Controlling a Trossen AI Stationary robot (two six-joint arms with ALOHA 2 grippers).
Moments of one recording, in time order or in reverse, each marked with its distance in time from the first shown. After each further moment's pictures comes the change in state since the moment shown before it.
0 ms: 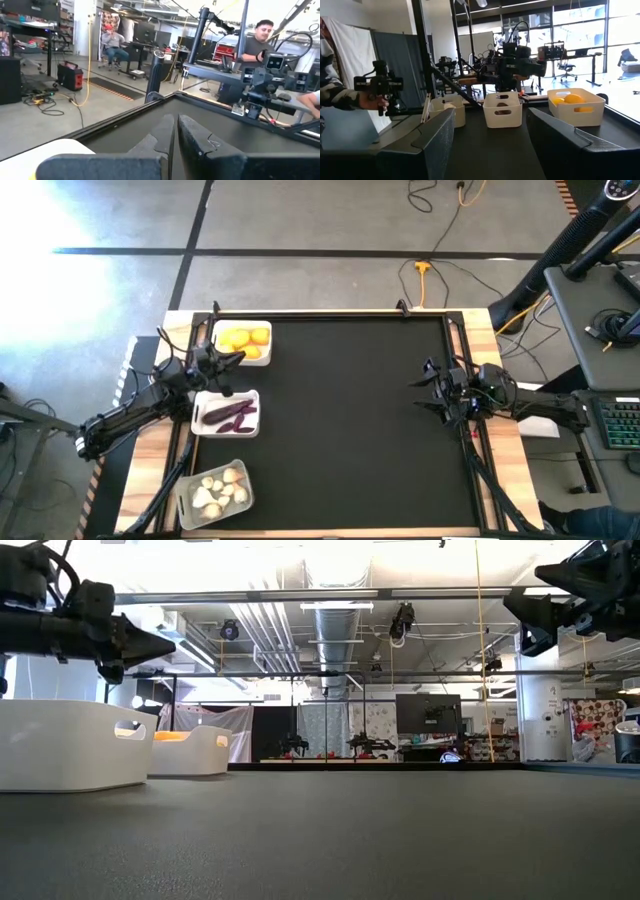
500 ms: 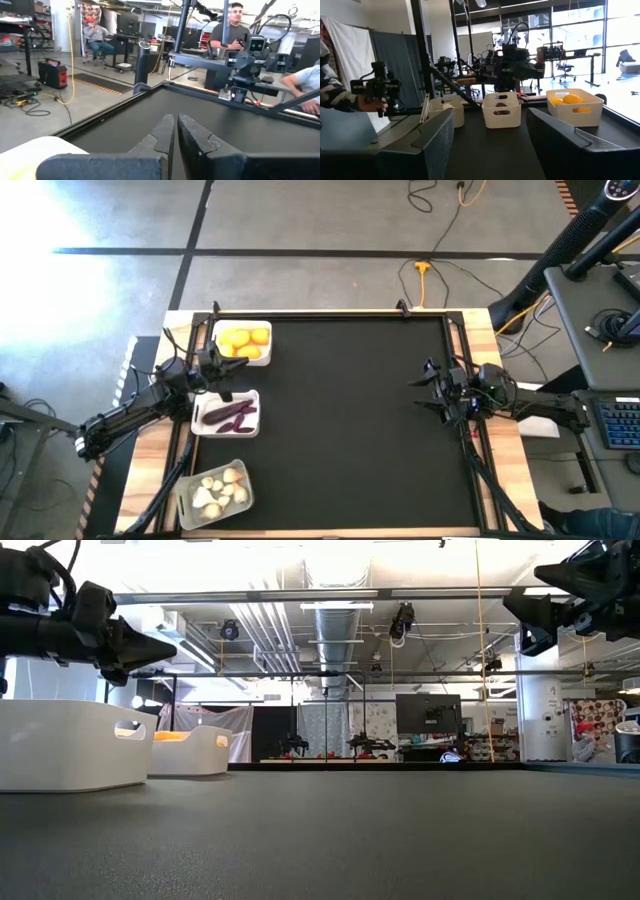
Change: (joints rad) left arm 0.000 0.004 -0.008 -0.028 0.097 0.045; right arm 0.000 0.000 0.005 0.000 0.004 0.000
